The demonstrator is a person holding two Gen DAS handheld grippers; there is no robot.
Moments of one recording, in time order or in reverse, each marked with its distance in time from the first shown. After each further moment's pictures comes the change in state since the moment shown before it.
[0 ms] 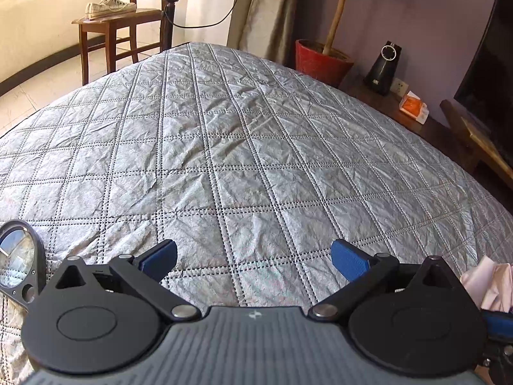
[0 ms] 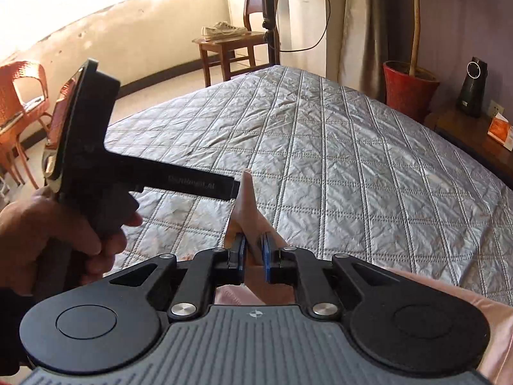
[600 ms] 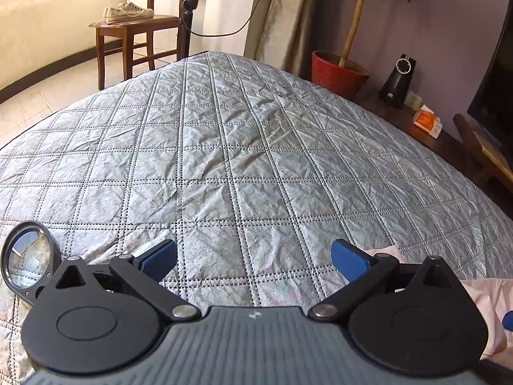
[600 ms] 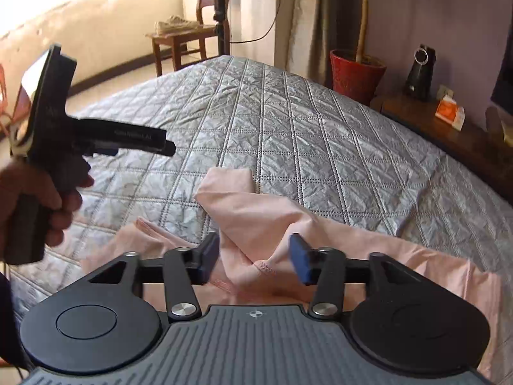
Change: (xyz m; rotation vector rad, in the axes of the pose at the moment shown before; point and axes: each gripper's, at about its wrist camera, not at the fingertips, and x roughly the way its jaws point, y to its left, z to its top) left arm -0.006 0.006 0.001 -0.034 -0.037 0.048; right arm -0.008 -0.008 -0.020 -0.095 0.047 -0.223
